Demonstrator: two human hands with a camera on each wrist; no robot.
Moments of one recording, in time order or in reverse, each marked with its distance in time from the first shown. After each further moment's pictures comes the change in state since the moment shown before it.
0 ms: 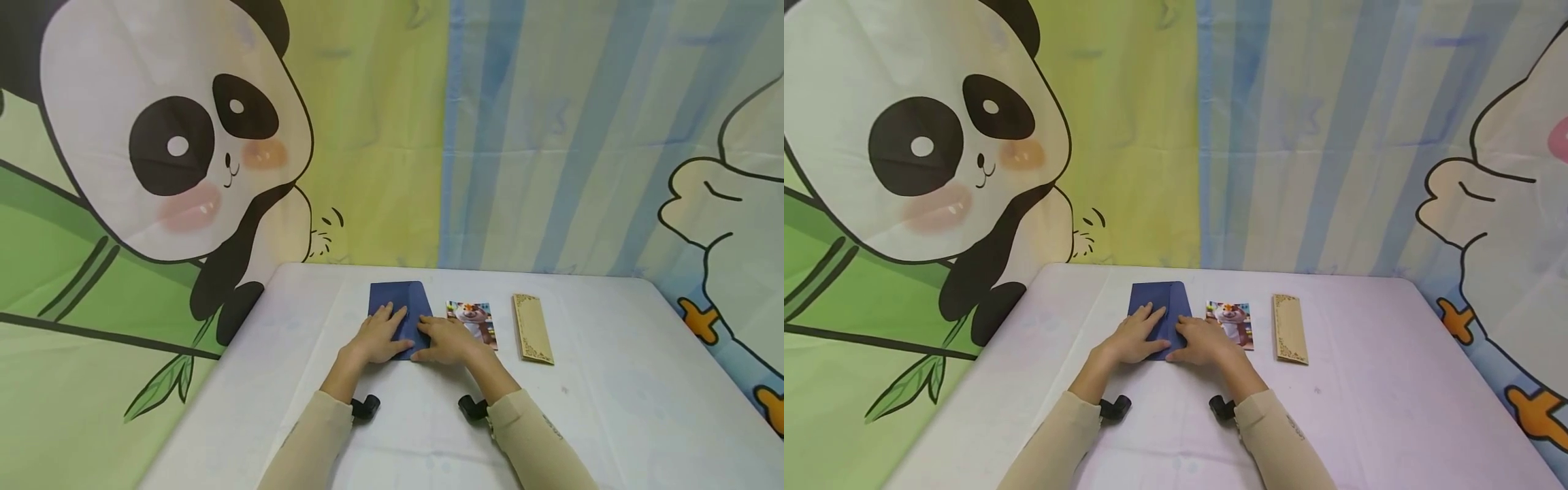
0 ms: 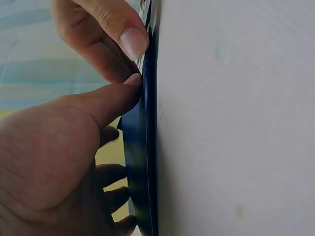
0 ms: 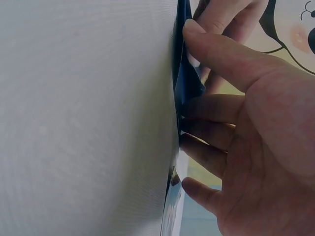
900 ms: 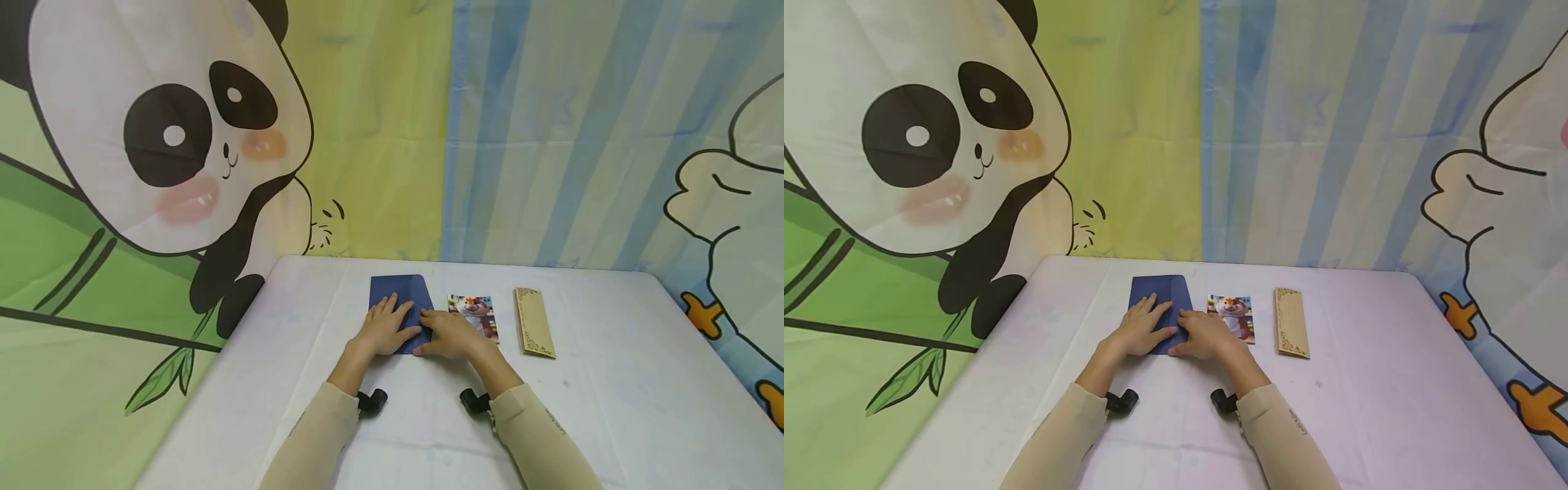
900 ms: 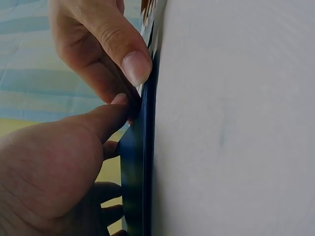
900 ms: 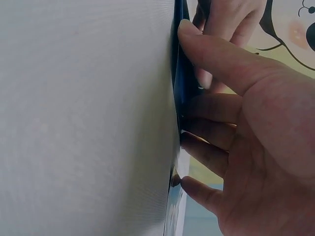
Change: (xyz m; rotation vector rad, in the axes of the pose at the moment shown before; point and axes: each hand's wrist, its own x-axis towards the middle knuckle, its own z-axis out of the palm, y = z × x) left_hand 0.012 0.006 0.008 -0.002 0.045 -0.028; right_hand -0.001 0.003 -0.001 0.037 0.009 -0.013
